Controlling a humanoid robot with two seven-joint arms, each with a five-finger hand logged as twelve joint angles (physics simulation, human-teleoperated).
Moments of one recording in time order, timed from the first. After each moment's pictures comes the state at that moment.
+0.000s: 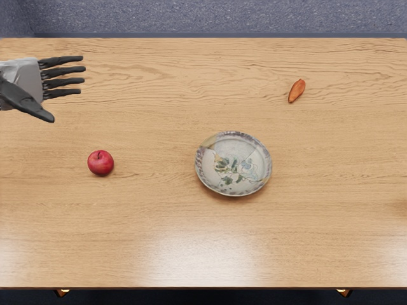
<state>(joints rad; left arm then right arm) -1.04 1.06 -0.31 -1.23 -0.03 -0.61 0.14 -0.03 0.00 0.09 0.14 -0.09 0.24 -0.41</state>
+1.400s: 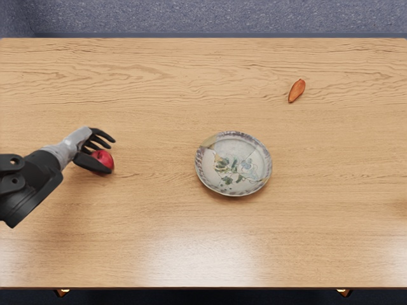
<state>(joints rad) -1.19 0.75 0.30 -1.60 0.48 0.61 0.22 -0.05 0.00 0.09 0.13 -0.09 0.23 -0.41</state>
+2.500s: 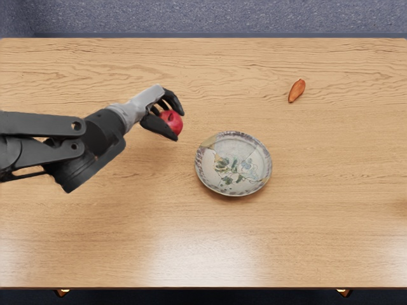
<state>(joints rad) -1.46 0.50 0.31 -1.61 0.47 0.61 0.23 -0.05 0.00 0.09 0.13 -0.09 0.23 -0.41</state>
